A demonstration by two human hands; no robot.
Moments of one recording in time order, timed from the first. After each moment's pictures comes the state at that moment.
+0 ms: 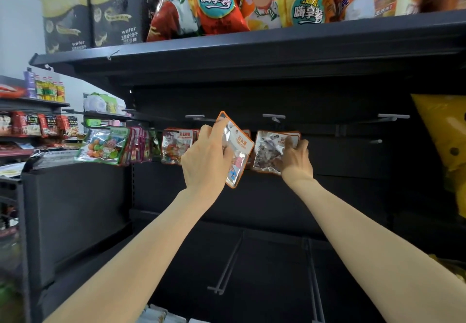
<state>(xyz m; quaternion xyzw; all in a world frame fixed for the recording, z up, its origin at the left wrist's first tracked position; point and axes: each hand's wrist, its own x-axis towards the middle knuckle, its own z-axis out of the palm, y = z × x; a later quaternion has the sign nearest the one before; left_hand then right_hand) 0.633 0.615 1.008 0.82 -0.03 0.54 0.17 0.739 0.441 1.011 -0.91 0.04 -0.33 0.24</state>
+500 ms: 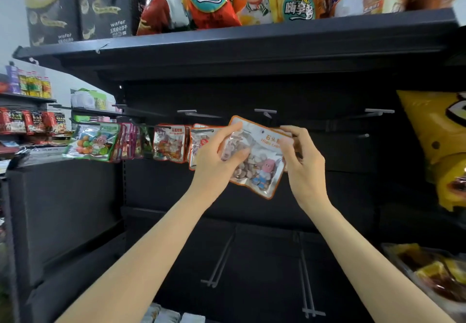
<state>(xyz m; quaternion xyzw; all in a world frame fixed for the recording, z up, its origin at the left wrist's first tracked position) 0.625 0.601 0.993 0.70 -0.29 0.34 0.56 0.623 0.439 0.988 -0.67 -0.26 -0.44 0.54</state>
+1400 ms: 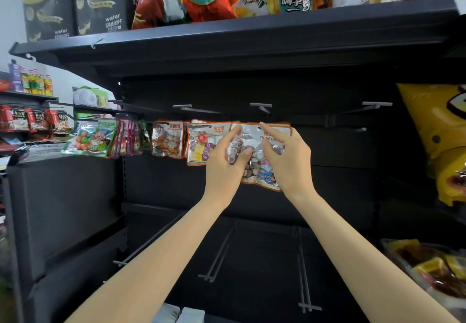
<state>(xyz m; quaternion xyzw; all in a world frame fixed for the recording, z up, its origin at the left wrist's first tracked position) 0.650 0.573 0.972 0.68 -0.24 0.39 0.57 0.633 0.449 0.992 -0.74 -0.20 -0.46 0.45</state>
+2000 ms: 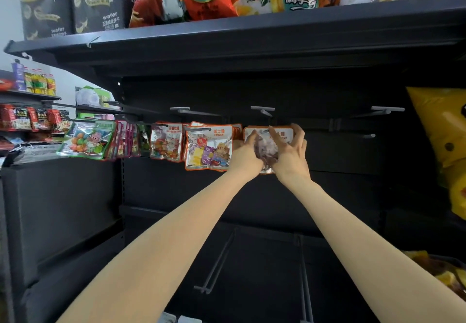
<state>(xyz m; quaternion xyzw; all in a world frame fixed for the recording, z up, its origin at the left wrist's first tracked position) 0.720 0.542 1.004 0.89 -0.14 0.27 0.35 0.717 0.427 0.996 -0.87 -0.10 -0.41 0.24</state>
